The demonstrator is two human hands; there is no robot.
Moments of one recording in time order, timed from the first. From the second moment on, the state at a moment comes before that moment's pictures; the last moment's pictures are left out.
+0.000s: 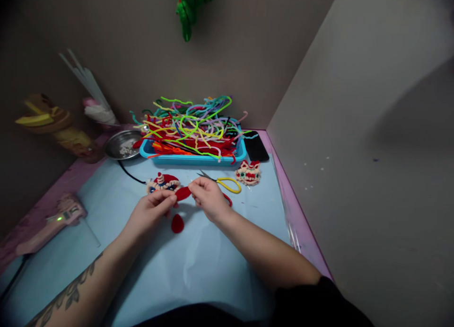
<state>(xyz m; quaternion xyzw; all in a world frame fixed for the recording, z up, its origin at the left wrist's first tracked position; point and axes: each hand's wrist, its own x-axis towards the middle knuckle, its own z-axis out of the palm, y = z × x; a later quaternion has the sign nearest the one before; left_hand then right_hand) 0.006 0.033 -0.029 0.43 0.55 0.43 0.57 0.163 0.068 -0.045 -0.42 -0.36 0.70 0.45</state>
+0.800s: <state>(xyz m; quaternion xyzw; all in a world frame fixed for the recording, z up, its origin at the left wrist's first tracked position) 0.003 0.032 -0.028 0.53 0.60 0.39 0.45 0.163 0.065 -0.053 -0.43 -0.46 0.63 0.45</state>
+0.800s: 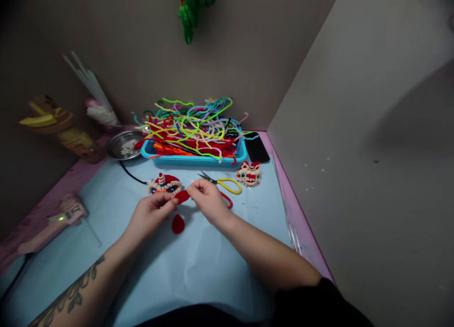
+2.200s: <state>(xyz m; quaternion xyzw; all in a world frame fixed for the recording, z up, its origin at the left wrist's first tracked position) 0.000 0.026 -0.013 0.65 0.57 0.30 0.41 0.166 0.065 -0.028 -0.44 -0.59 0.58 0.35</state>
